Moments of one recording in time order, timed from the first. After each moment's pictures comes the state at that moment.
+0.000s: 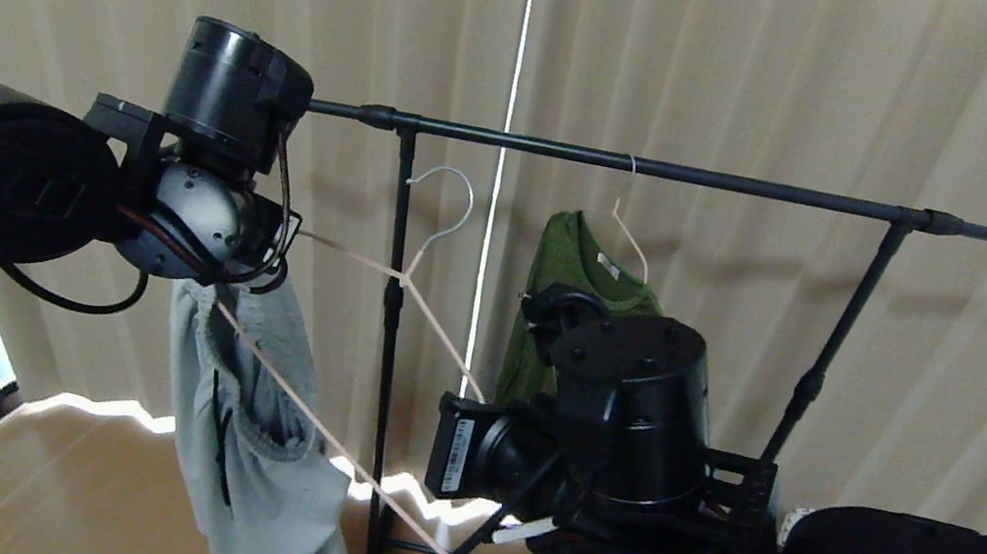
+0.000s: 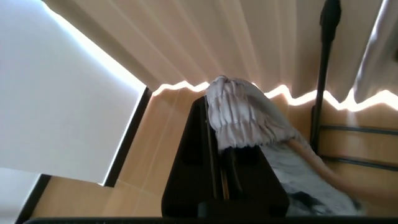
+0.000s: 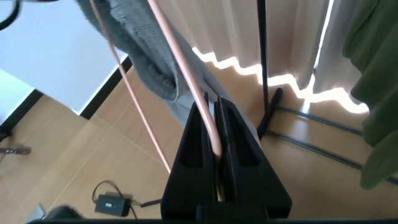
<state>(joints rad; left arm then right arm) -0.44 1.76 -1.30 0.10 0.79 0.10 0.98 1.89 -1.04 -0.42 -0.34 0.59</state>
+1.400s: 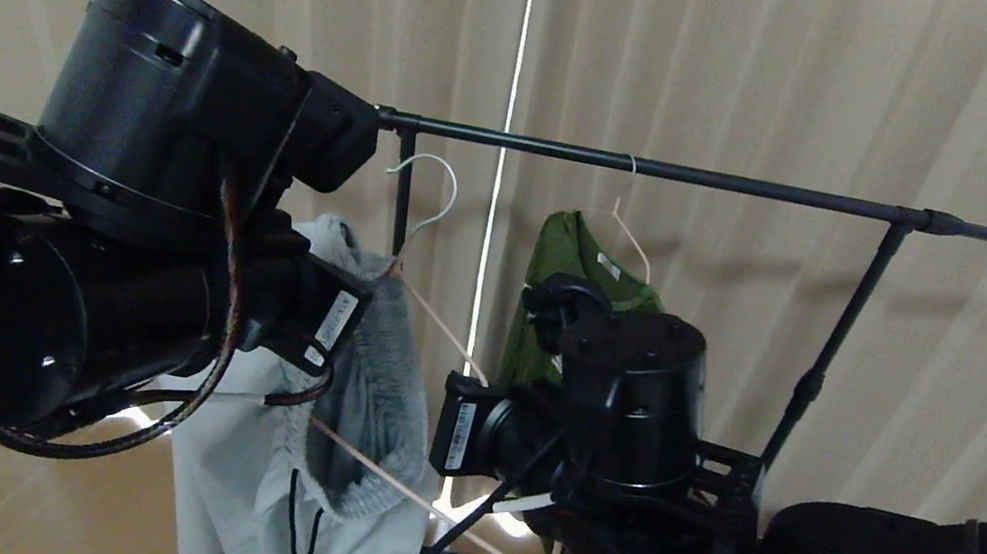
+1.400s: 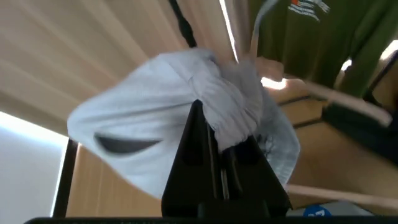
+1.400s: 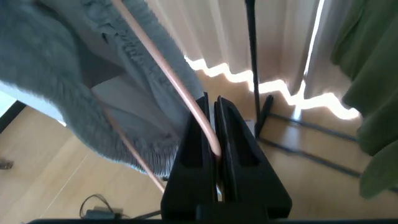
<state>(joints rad) -0.78 1.53 -1.16 0.18 0.63 0.03 0.95 1.91 -1.02 -0.55 -0.35 0.50</state>
